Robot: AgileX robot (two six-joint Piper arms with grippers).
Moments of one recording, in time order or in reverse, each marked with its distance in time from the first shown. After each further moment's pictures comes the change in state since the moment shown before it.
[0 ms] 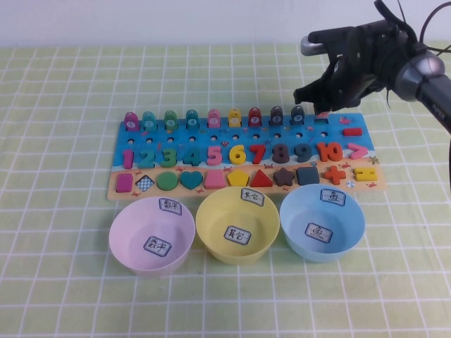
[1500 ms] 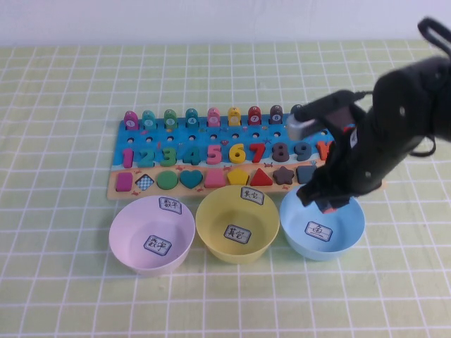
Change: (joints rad) right arm 0.208 -0.725 0.987 0.096 -0.032 -0.172; left arm 0.000 0.000 0.000 0.000 0.000 0.000
